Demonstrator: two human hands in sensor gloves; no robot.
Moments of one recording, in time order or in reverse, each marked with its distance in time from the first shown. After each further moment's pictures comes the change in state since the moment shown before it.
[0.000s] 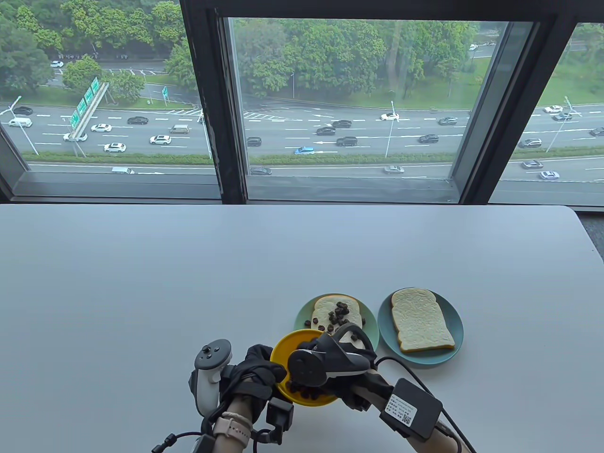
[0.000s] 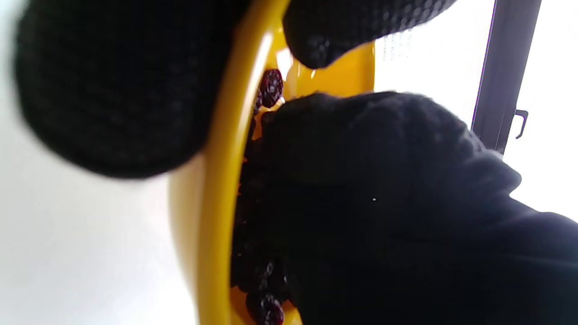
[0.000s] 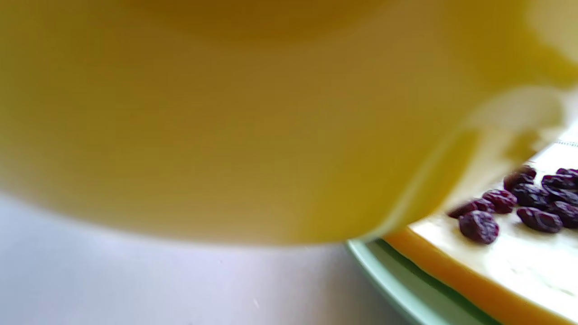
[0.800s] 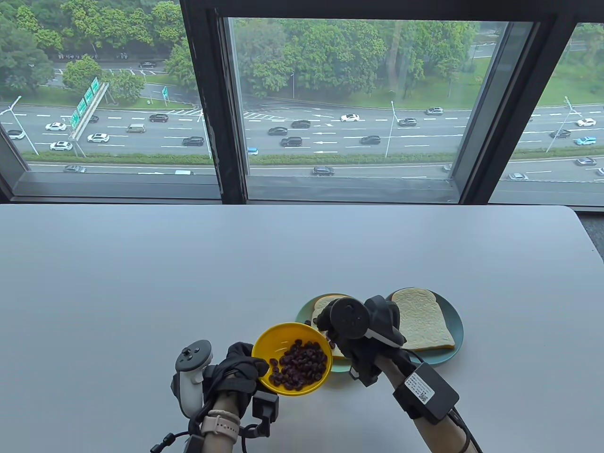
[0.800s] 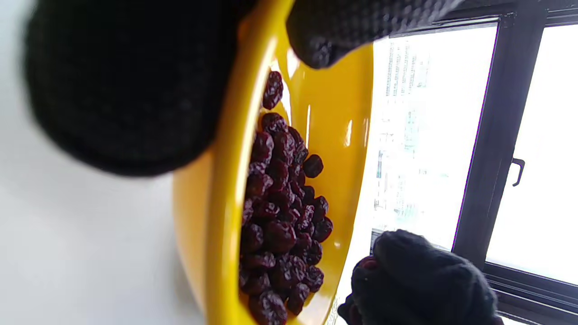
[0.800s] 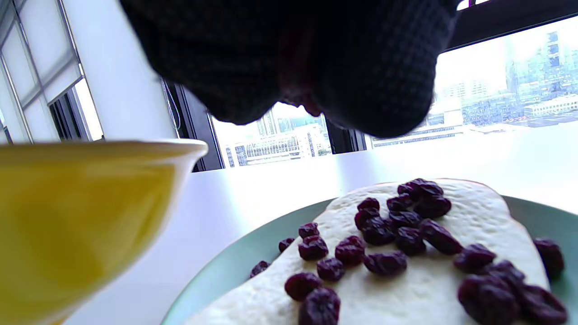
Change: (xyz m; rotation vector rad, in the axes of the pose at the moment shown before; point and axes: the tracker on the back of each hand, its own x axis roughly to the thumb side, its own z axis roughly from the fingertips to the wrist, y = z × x) left_hand -0.003 0.032 0.005 0.094 0.014 0.105; right_hand -0.094 -0.004 0.005 -0.159 0.401 -0.239
